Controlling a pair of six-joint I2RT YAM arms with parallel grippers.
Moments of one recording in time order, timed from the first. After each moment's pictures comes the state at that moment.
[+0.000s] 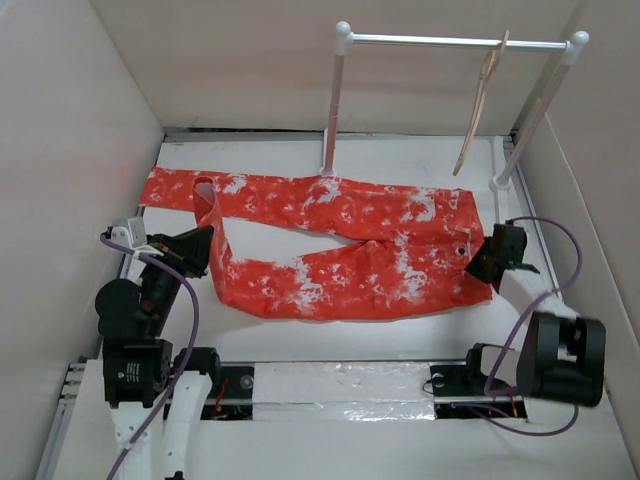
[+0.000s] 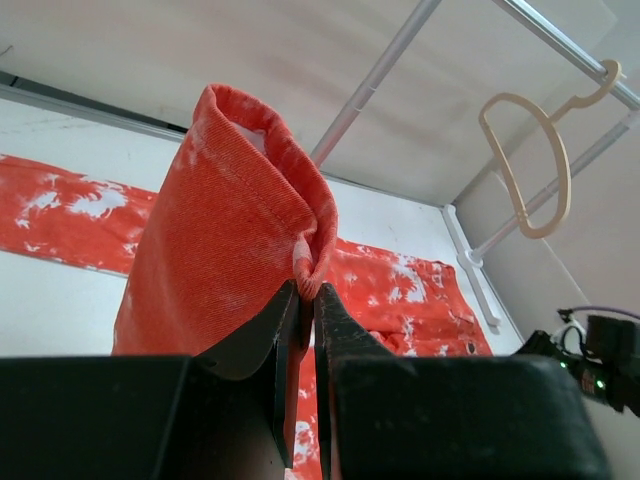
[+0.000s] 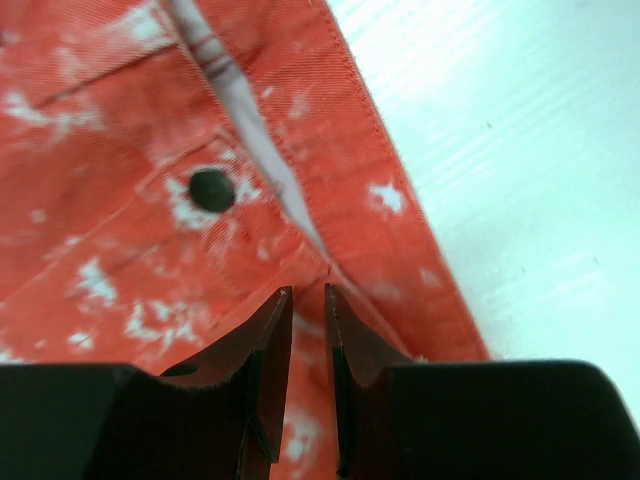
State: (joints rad) left arm 0.00 0.35 0.87 -0.46 0.25 -0.54; right arm -0.16 1.13 0.48 -0.16 0.07 0.47
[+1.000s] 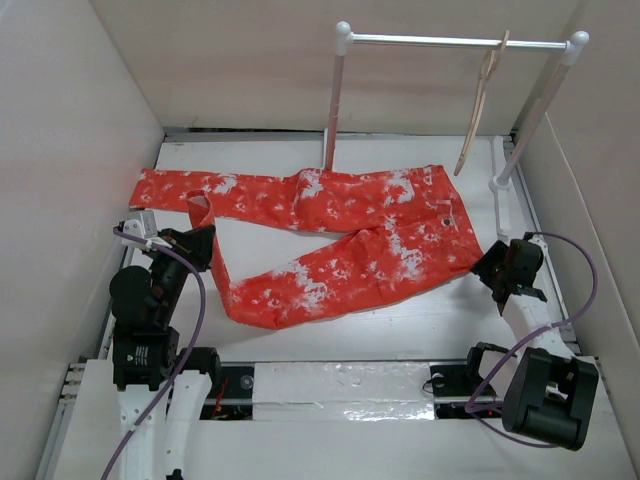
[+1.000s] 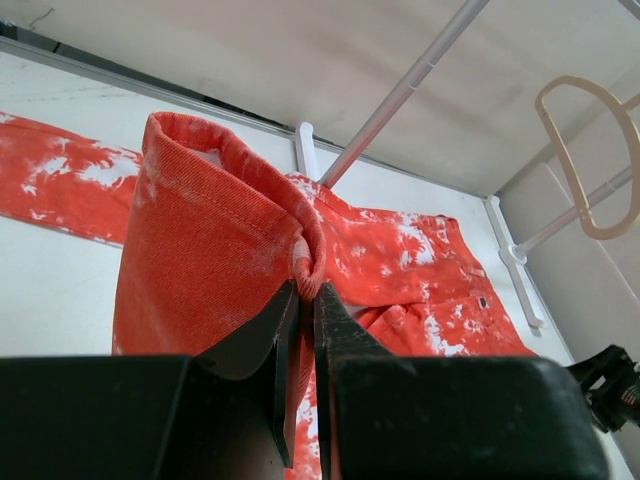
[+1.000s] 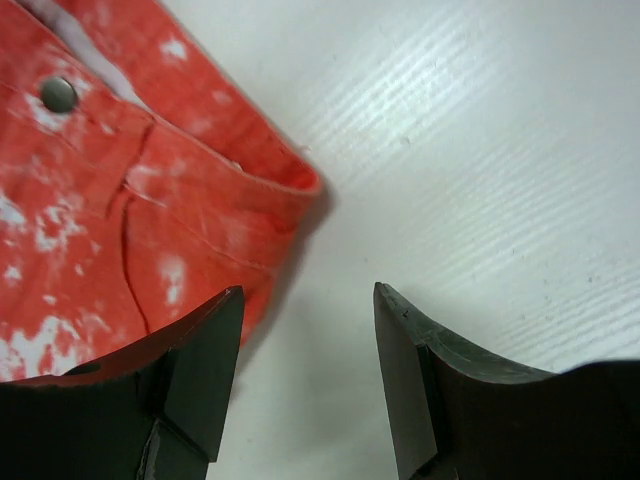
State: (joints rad) left arm -0.01 0.38 0.78 -0.41 0.19 -0.51; right arm -0.30 1.00 0.39 -0.08 0.01 0.45
